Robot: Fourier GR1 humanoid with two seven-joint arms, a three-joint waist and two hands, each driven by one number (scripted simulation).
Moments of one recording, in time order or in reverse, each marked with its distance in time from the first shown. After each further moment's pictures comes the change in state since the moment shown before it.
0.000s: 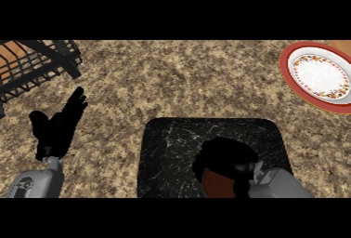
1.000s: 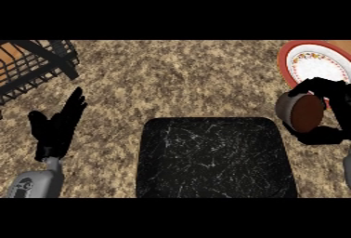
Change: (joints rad) left arm 0.004 -0.010 0.013 -0.005 -0.003 -0.001 0.008; right arm 0.006 -0.107 -0.695 -0.067 -0.203 -0.445 -0.023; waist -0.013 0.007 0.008
